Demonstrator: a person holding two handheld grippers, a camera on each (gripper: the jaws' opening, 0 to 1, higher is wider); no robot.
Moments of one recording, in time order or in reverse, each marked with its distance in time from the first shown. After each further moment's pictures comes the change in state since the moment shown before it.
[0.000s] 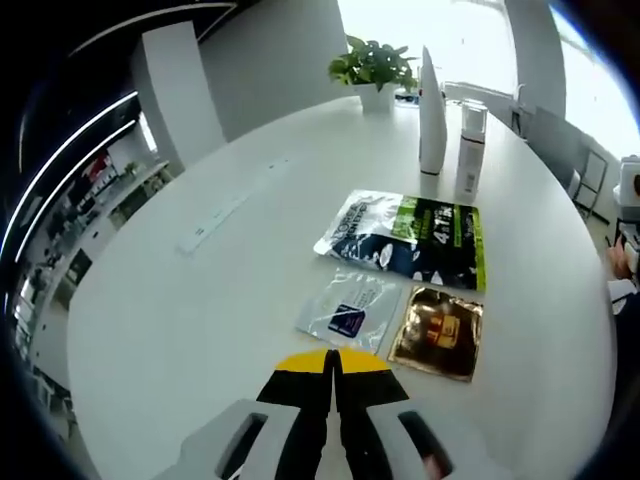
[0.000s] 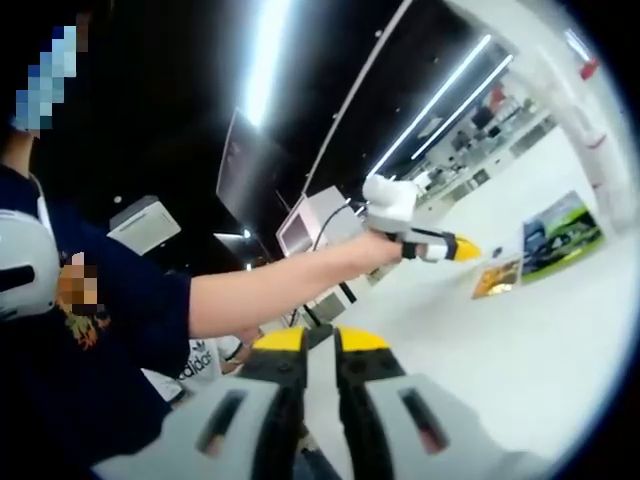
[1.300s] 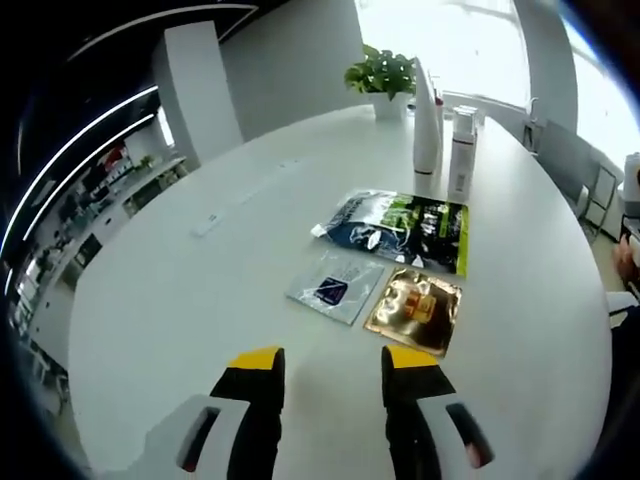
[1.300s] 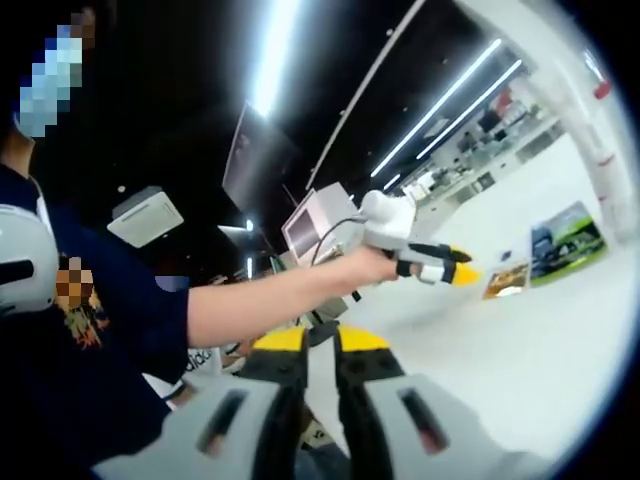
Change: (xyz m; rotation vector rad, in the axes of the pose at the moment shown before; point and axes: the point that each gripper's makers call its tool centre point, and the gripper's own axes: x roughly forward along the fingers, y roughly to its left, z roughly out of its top) left arm -0.022 -0.017 -0.026 -0.074 -0.043 0.044; right arm -0.001 0.020 -0.002 -0.036 0.021 0.008
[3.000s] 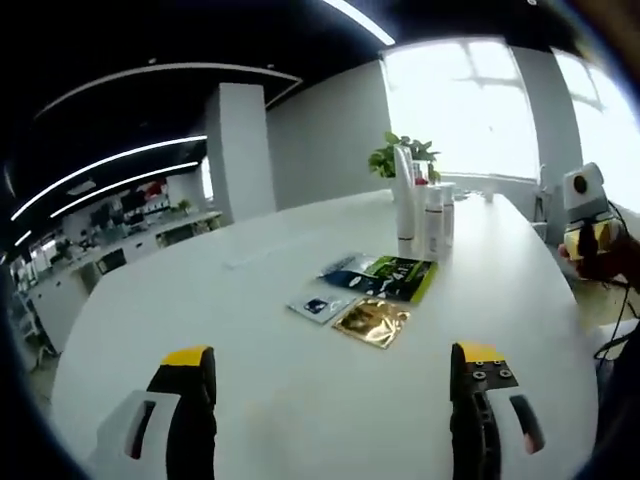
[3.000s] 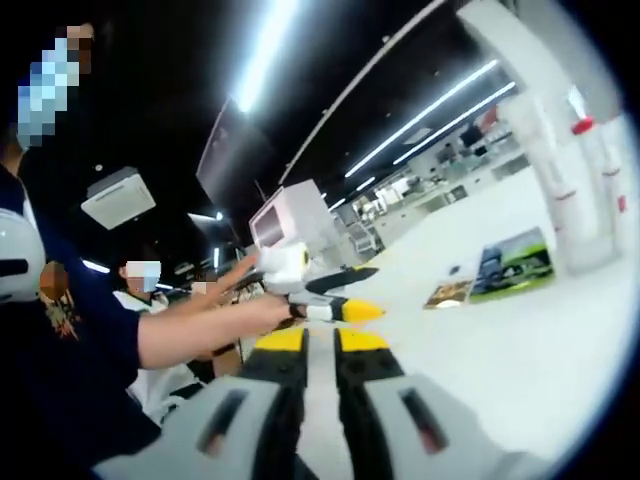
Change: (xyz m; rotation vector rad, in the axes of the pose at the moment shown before) left arm -0.060 -0.028 -0.021 -0.136 -0.397 0.069; right arm -0.041 -0.056 0.009 -0.094 0.021 -0.178
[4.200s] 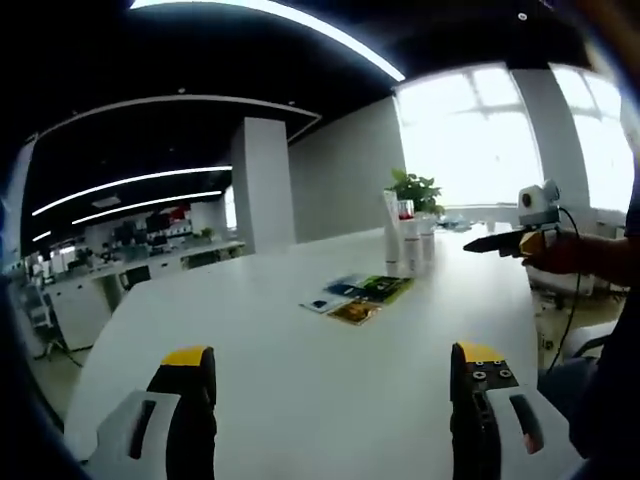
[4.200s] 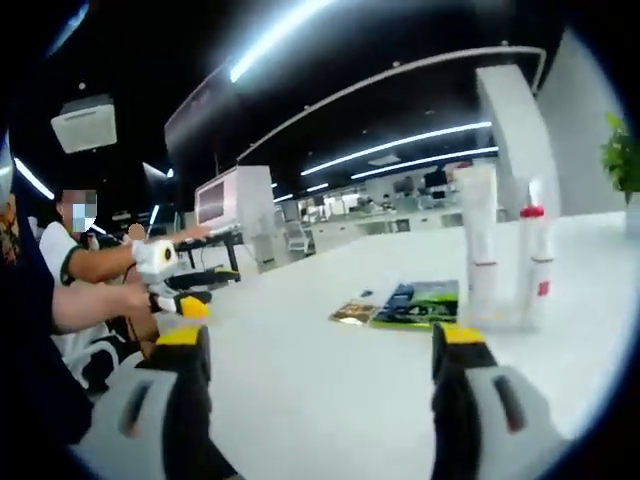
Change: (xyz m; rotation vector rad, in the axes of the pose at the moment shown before) left arm -0.112 -0.025 -0.012 0.000 -0.192 0.081; right arm -0.036 -0.041 0.019 -0.309 0.006 -0.275
